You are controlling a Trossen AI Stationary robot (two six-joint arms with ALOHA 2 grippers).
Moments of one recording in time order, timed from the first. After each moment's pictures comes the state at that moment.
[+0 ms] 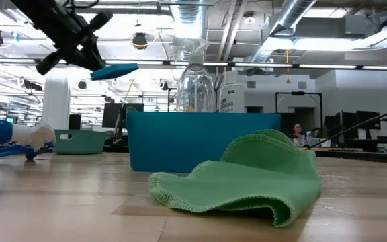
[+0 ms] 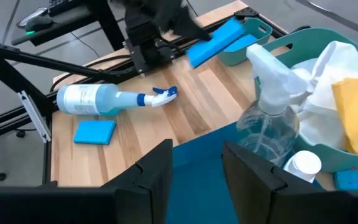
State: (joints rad) left arm -0.05 0.87 0.66 -0.57 -0.74 -1.29; right arm 0.30 1.34 1.40 -0.67 0.45 0.55
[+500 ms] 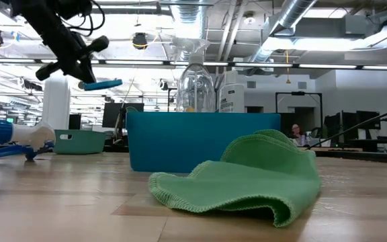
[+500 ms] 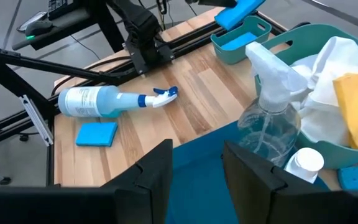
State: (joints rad) left arm 0.59 0.78 0.66 -0.58 -0.39 -0.92; right arm 0.29 1.34 1.40 -0.67 0.45 0.58
